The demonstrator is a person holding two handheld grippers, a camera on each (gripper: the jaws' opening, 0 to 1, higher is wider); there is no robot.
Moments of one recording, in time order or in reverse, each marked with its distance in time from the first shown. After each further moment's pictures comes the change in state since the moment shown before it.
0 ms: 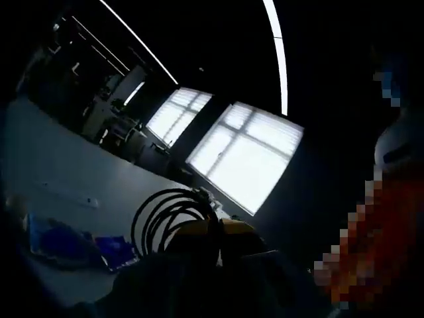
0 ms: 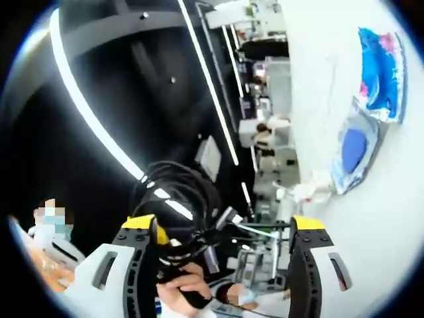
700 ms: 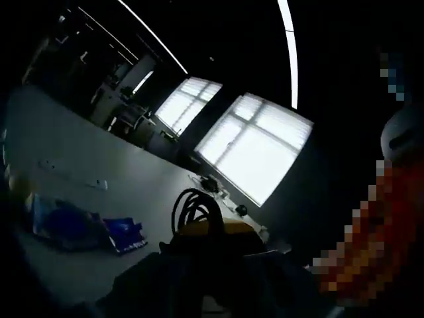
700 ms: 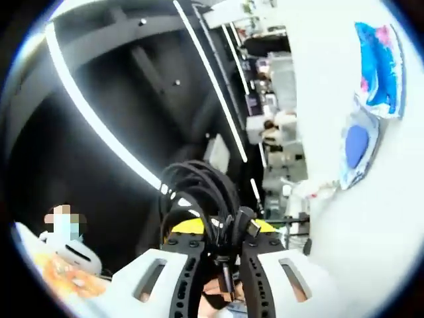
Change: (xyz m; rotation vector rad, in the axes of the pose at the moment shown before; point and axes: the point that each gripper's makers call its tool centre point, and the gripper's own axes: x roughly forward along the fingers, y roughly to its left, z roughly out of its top) left arm -0.023 0.043 -0.037 0.002 0.079 0.168; right arm -0.023 -0.019 0.006 -0.036 0.049 -0.086
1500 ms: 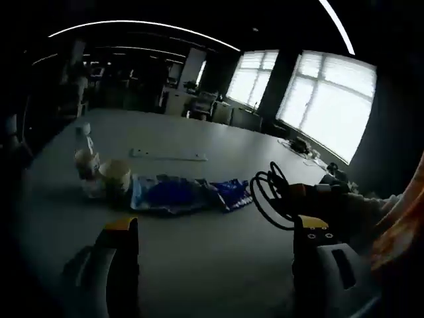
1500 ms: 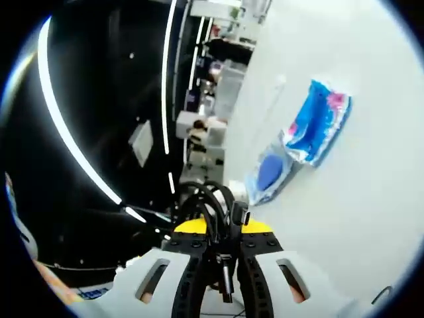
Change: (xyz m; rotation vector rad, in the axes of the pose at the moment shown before) left arm -0.088 0.130 -0.080 0.313 0.237 0.613; right arm -0.043 -0.066 0.021 -0.190 0.034 -0.458
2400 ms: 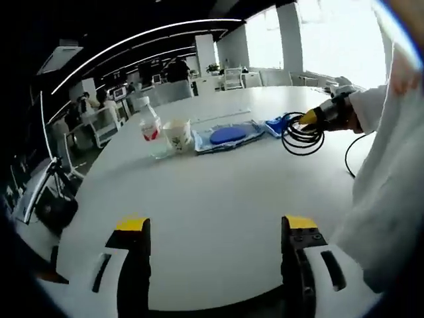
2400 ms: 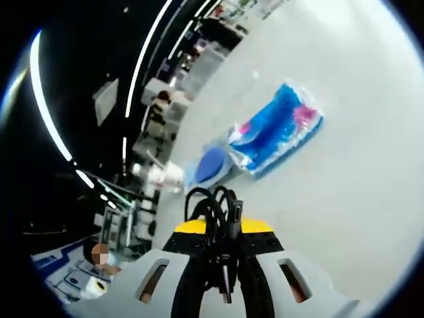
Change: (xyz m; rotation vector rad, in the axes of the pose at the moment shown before) left arm -0.073 0.048 -0.111 0.254 0.070 0.281; right arm 0.008 -0.087 0.009 -0.260 0.132 -0.314
